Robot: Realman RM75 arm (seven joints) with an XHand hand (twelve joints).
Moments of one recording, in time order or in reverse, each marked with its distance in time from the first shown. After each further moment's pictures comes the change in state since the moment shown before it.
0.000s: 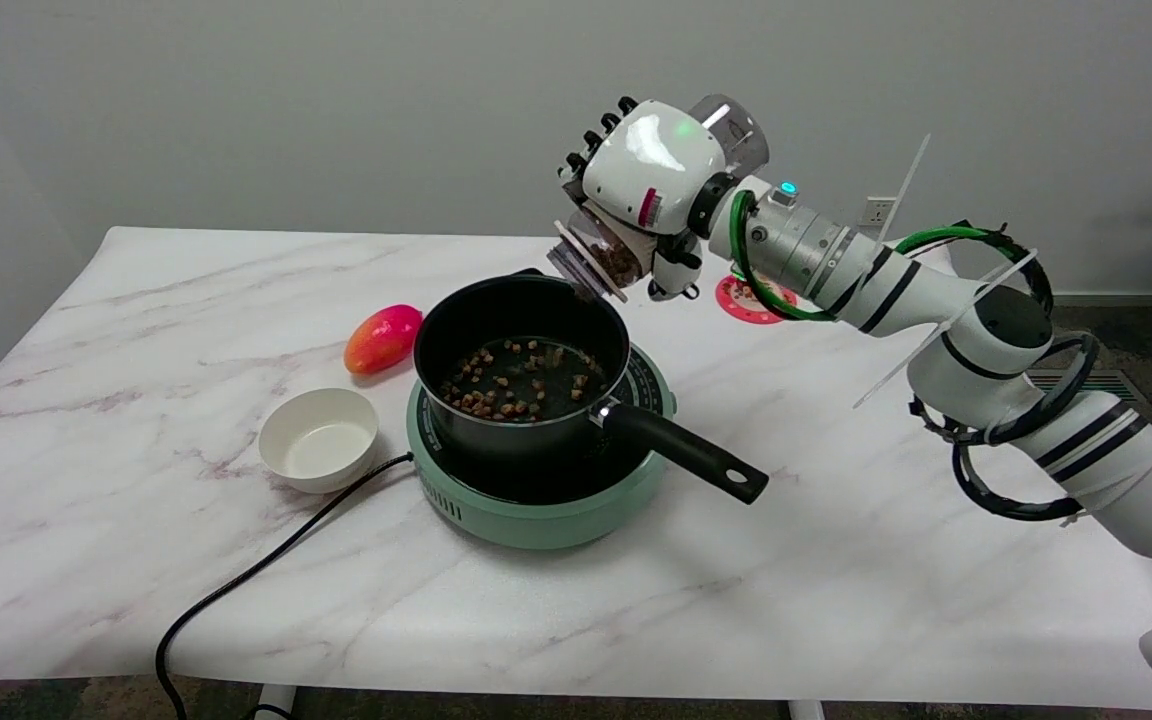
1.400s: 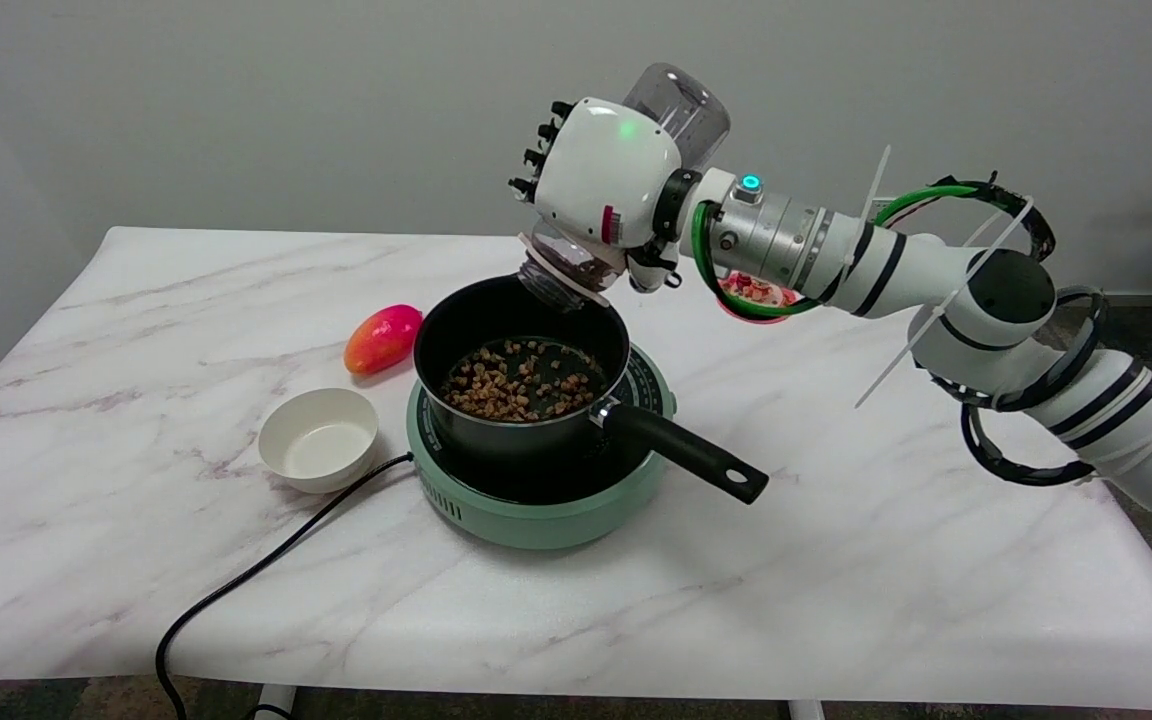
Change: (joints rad) arm 0.118 0.082 -0.151 0.084 -0.121 0.029 -0.019
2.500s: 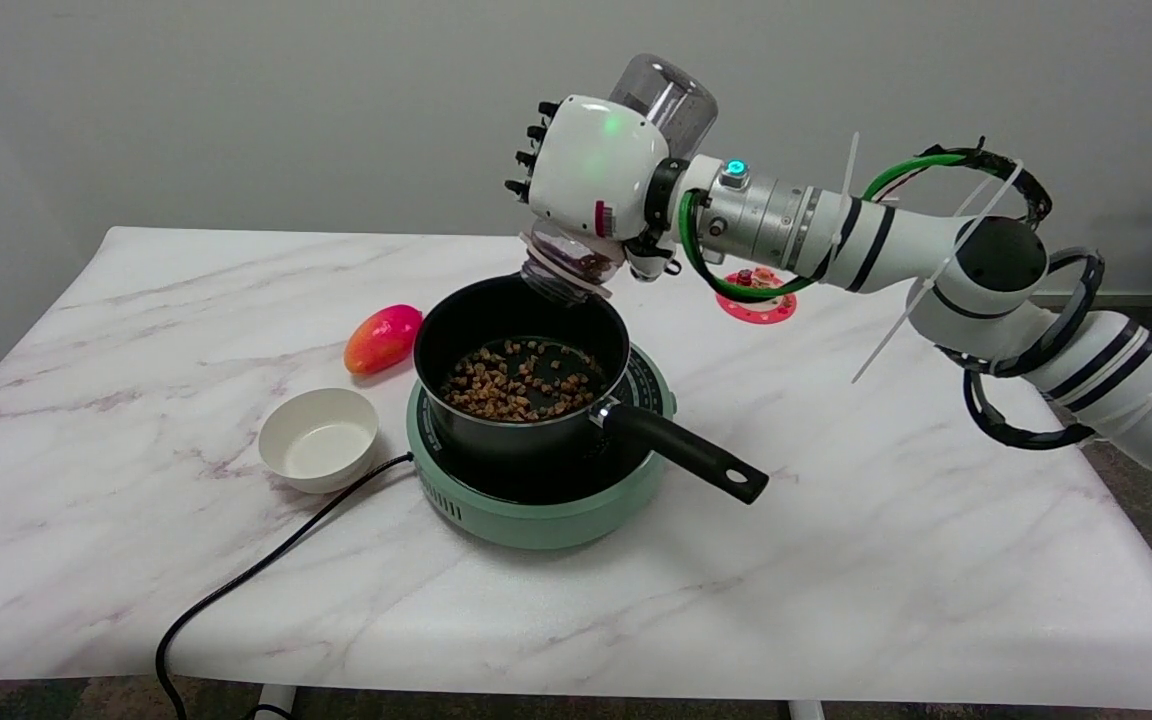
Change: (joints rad) arm 0.128 0.038 -0.119 -0.054 -0.022 0.008 0.025
